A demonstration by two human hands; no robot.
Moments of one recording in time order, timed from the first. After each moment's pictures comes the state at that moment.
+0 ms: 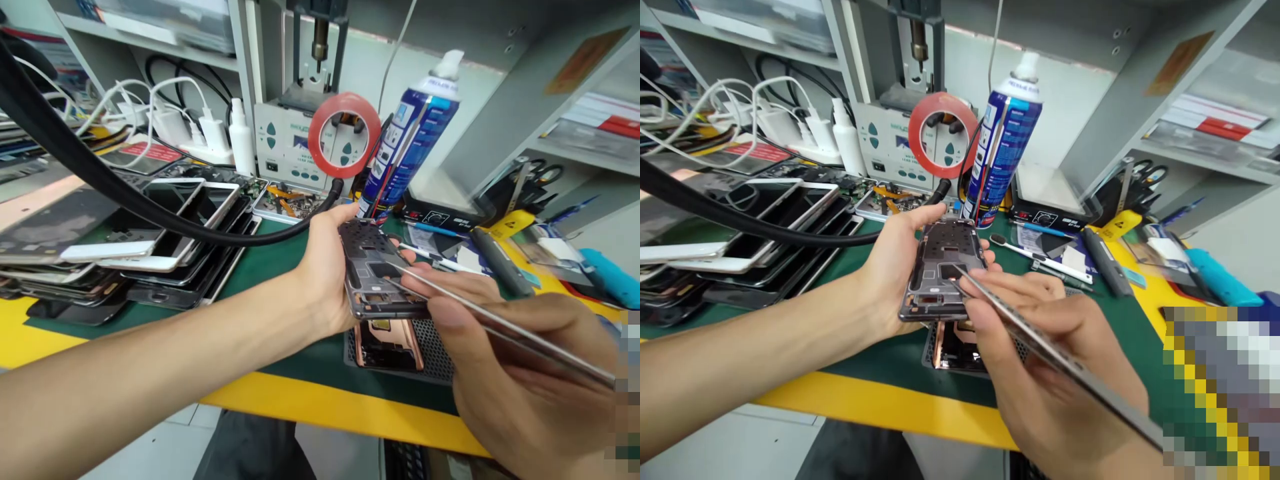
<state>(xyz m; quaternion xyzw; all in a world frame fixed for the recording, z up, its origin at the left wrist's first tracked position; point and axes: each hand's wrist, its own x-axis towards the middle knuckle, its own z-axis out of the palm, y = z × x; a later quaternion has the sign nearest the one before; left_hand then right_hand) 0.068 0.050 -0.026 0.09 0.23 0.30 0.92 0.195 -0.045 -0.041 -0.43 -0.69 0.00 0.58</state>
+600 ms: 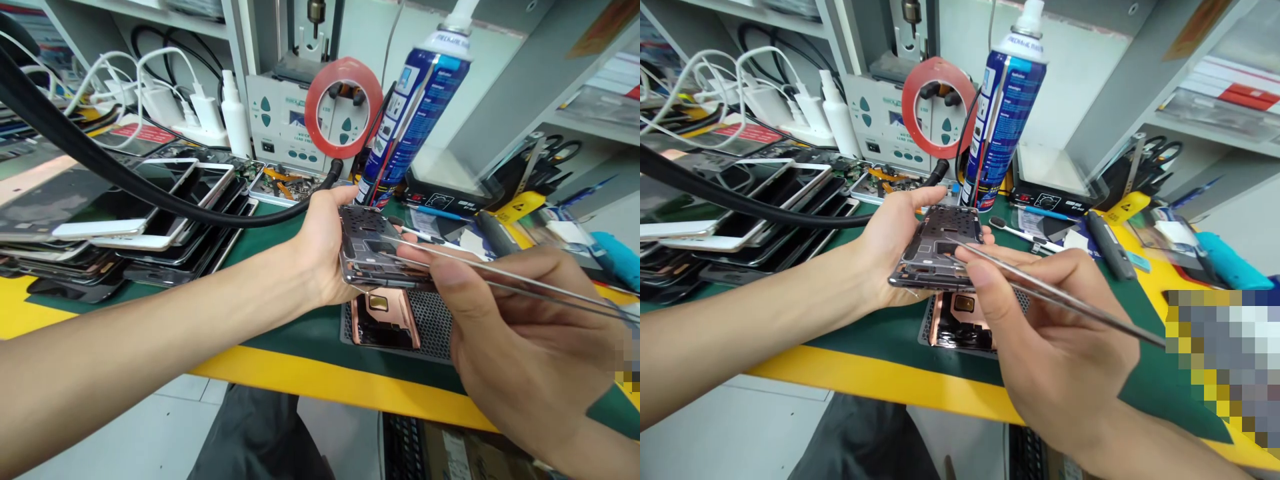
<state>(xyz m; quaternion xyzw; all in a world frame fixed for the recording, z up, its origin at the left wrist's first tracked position) 0.070 0.055 -0.028 0.11 0.25 0.29 0.92 0.185 -0.044 -0.046 -0.45 -0.57 0.08 0.68</state>
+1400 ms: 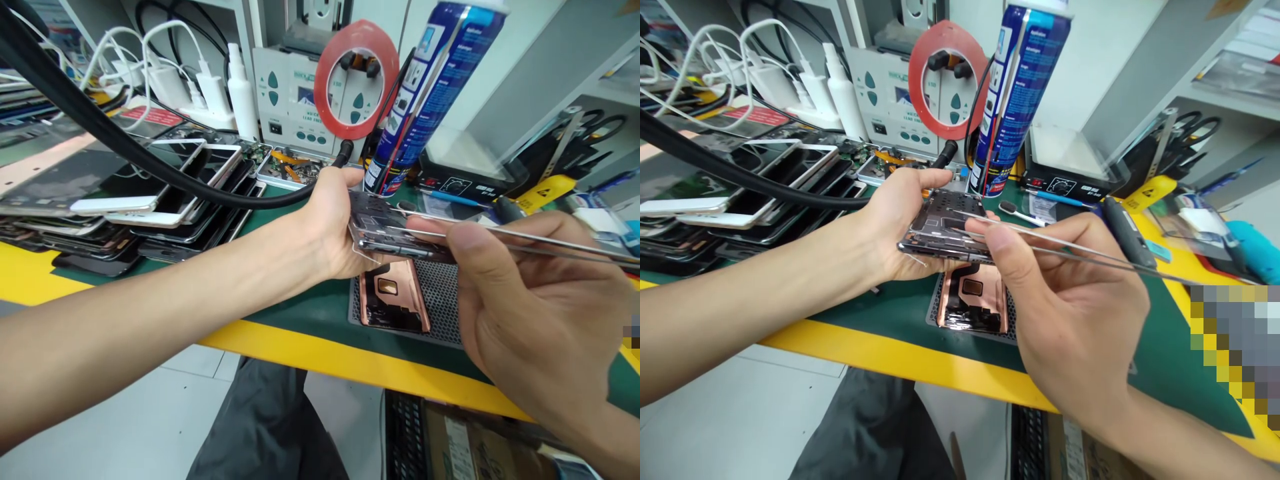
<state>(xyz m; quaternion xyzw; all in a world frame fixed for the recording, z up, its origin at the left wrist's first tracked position) 0.068 0.057 -0.023 0.14 0.32 0.30 0.89 0.191 -0.037 -0.044 -0.48 -0.56 0.14 0.66</state>
